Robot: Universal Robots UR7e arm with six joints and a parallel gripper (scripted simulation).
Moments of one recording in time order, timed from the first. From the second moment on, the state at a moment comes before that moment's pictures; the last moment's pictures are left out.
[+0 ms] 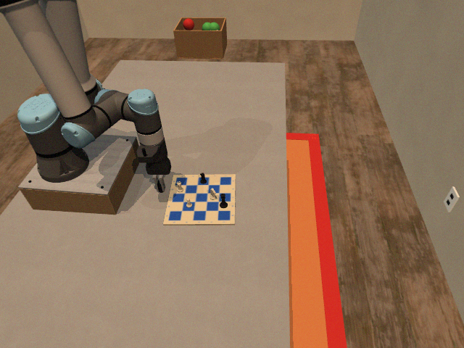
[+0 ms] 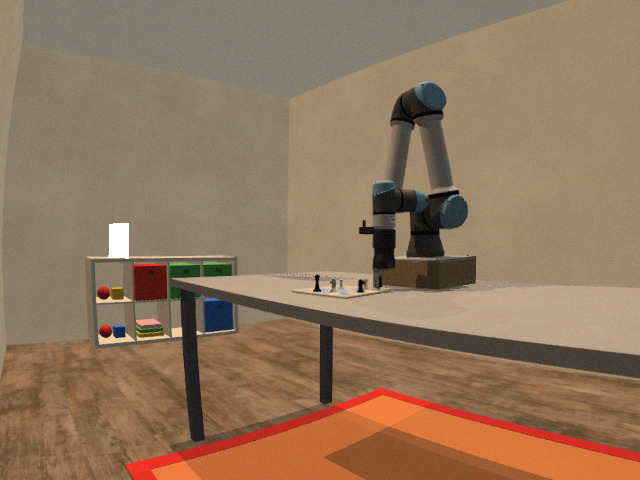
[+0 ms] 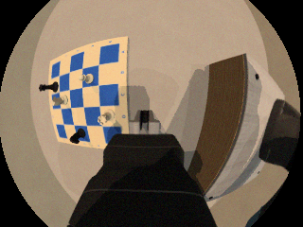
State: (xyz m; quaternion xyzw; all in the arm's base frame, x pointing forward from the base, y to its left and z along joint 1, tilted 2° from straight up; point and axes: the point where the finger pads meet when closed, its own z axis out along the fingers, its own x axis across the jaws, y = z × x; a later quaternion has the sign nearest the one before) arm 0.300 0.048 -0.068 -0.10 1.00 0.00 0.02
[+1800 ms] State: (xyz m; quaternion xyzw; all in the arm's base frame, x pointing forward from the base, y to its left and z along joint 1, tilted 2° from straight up) arm 0.299 0.048 -0.020 -0.10 1.00 0.00 0.02
